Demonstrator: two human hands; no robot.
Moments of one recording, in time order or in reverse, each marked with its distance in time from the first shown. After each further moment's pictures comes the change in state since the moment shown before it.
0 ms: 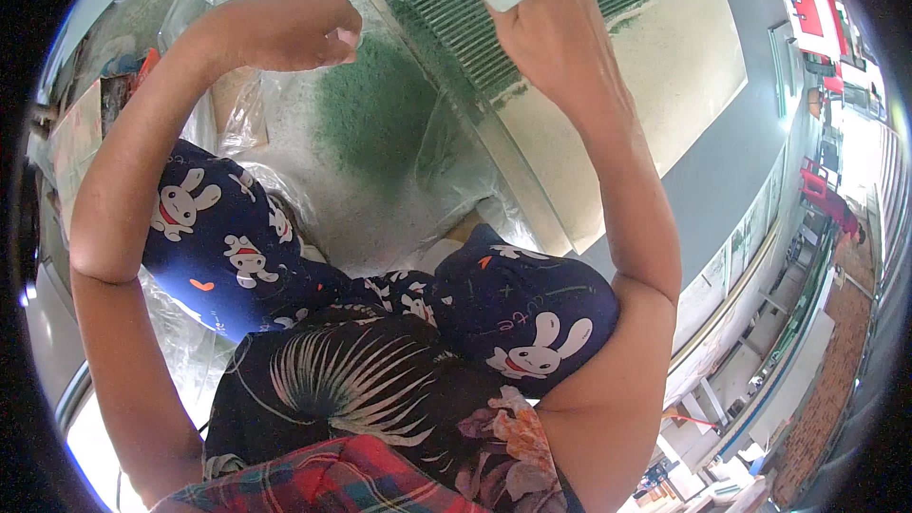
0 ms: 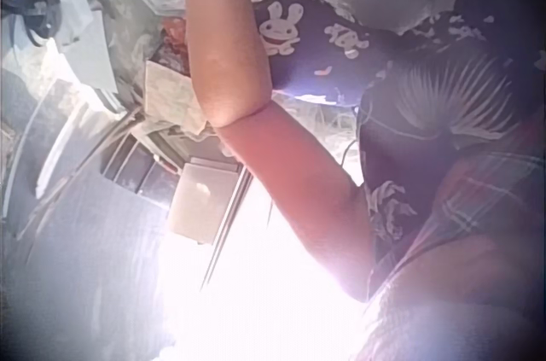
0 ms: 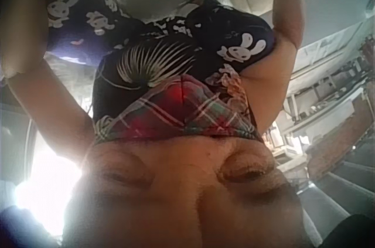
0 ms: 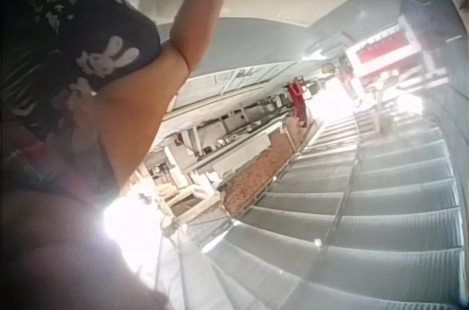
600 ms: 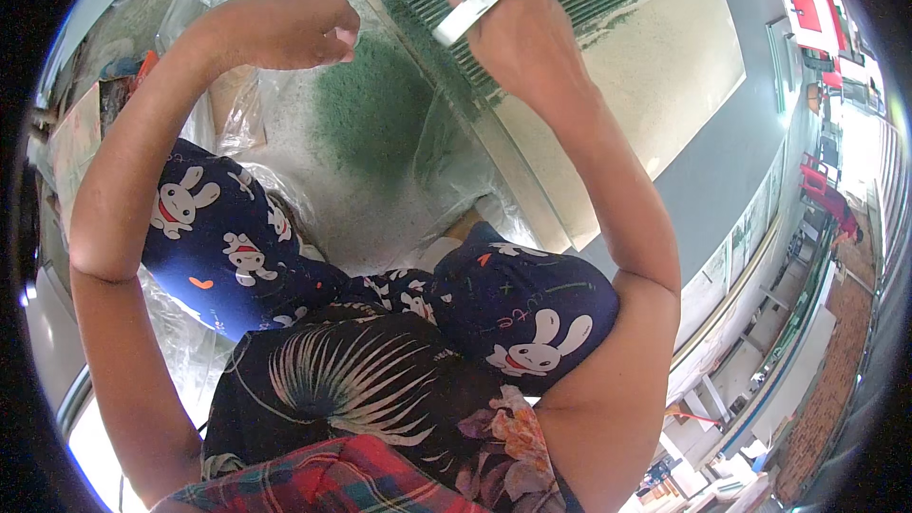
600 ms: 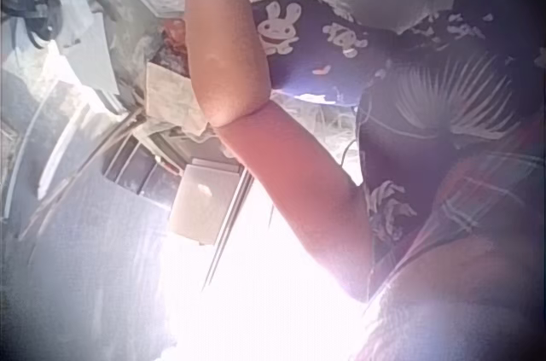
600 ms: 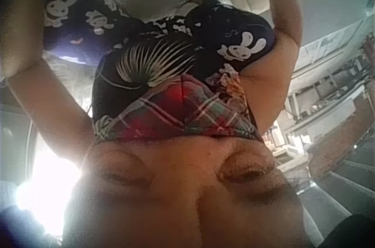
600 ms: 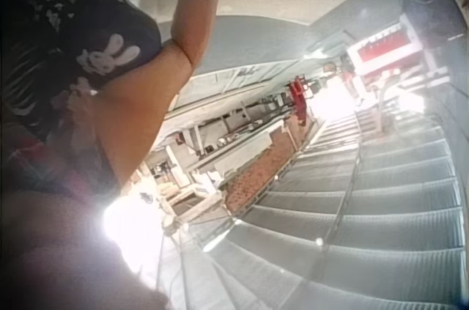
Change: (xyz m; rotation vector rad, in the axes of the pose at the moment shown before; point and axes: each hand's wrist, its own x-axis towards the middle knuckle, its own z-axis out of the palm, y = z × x) left_hand 0.000 0.009 -0.006 0.034 -0.045 -0.018; right_hand -0.007 0.002 0.025 -0.165 0.072 -0.194
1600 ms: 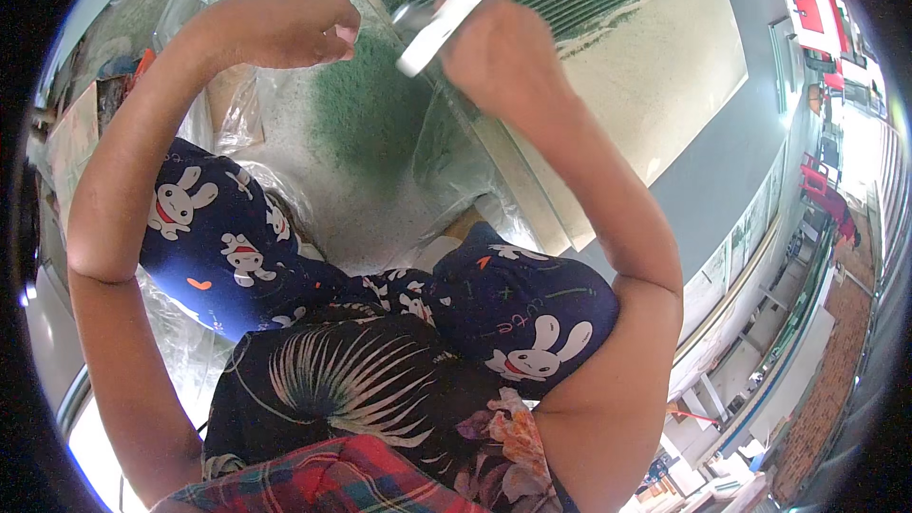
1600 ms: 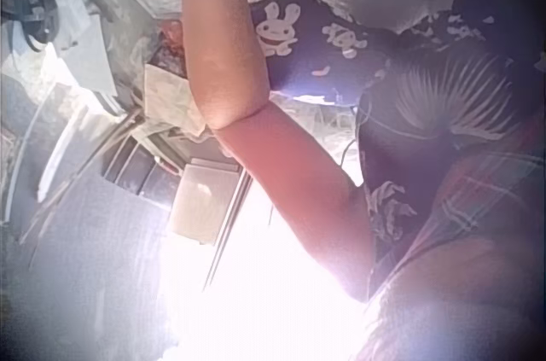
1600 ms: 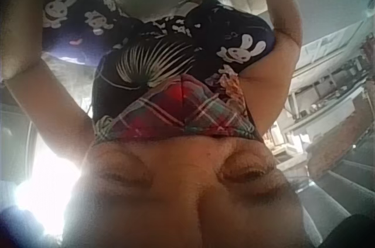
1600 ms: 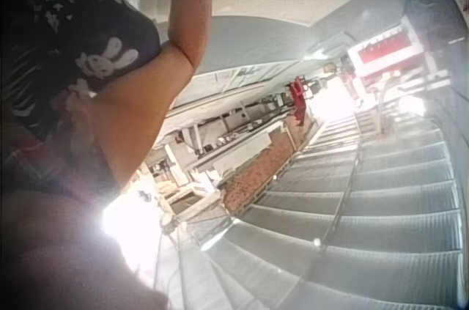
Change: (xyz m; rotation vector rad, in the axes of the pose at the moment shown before) left_hand 0.001 -0.002 0.000 -0.006 -0.008 0.009; right_hand -0.005 -0.015 0.010 -0.013 -0.021 0.013
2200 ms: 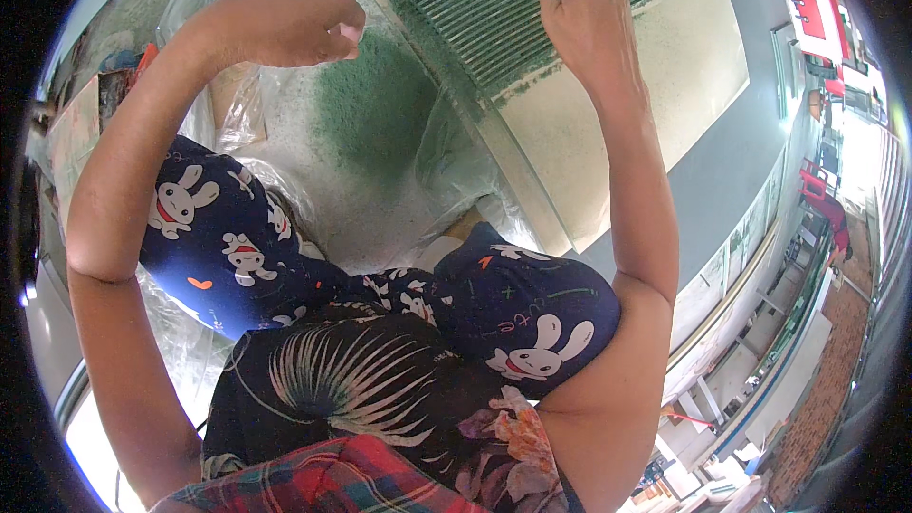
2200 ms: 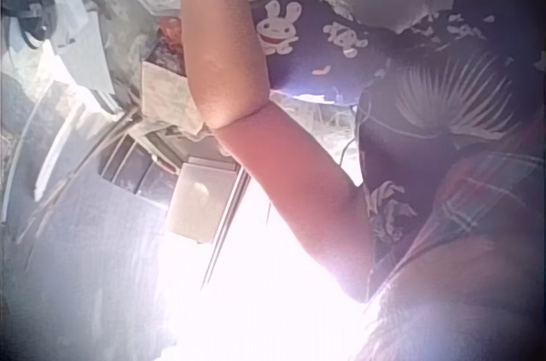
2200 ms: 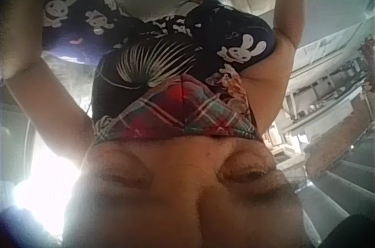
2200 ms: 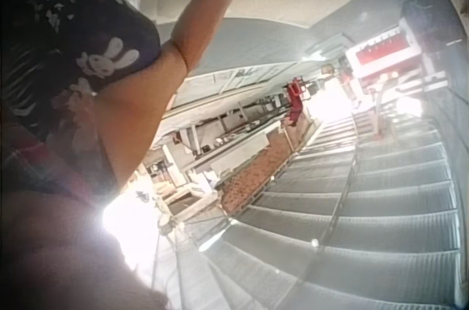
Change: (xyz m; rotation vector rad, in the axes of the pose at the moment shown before) left_hand -0.006 -0.001 -0.001 -0.076 0.045 0.043; right_hand 0.013 0.061 -0.020 0.238 0.083 0.315
